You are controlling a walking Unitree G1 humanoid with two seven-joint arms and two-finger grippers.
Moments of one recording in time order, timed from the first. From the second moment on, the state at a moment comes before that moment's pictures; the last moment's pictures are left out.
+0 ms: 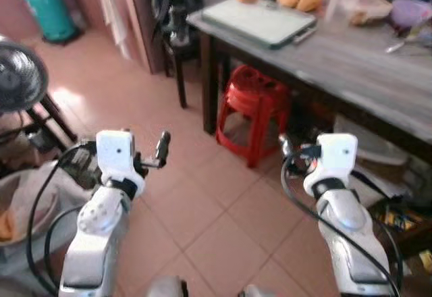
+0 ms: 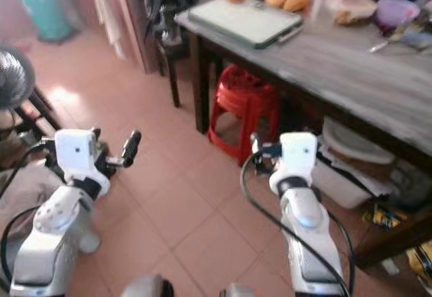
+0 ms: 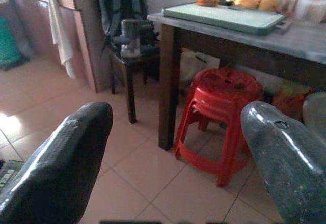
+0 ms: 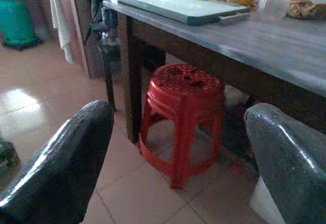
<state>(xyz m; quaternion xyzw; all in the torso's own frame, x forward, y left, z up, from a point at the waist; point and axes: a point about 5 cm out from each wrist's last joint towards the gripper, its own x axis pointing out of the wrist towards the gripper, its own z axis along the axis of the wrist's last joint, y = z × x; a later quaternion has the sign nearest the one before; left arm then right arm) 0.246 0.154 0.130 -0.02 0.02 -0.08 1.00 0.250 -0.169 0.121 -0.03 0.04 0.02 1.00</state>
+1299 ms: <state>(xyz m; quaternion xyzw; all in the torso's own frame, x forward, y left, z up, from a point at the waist) 0.246 0.155 0.127 -0.01 0.03 -0.07 1.00 0.249 -0.160 0.114 0.01 0.06 0.01 1.00</state>
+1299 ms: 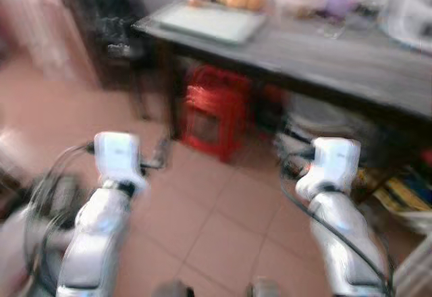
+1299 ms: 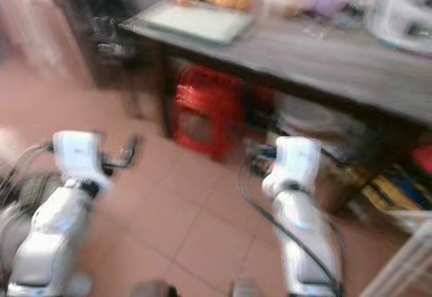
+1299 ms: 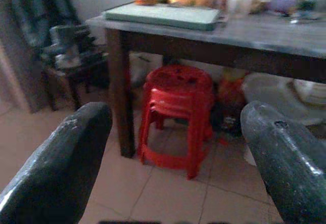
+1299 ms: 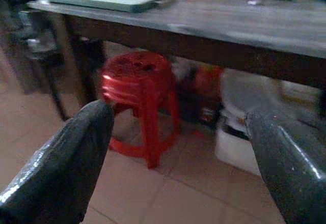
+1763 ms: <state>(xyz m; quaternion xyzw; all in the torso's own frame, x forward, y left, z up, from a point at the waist) 0.246 0.154 0.129 0.01 0.01 -0.06 1.00 0.250 -0.162 0.118 0.01 0.04 0.00 1.00</state>
